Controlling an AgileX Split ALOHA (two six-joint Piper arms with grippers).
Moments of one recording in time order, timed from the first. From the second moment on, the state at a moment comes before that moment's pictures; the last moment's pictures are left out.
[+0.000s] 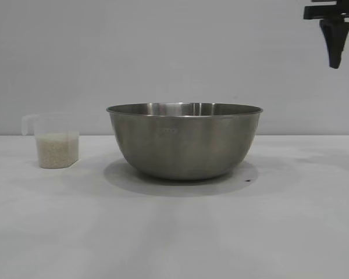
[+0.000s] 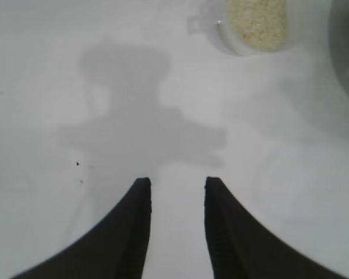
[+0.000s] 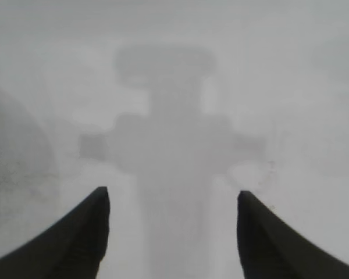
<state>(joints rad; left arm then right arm) -0.12 1.62 -1.38 0.01 1.12 0.00 0.06 2.03 -1.85 -0.02 1.24 0.05</state>
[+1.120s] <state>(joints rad) -0.12 1.62 -1.38 -0.01 1.12 0.00 0.06 1.69 -1.58 0.08 1.24 0.00</state>
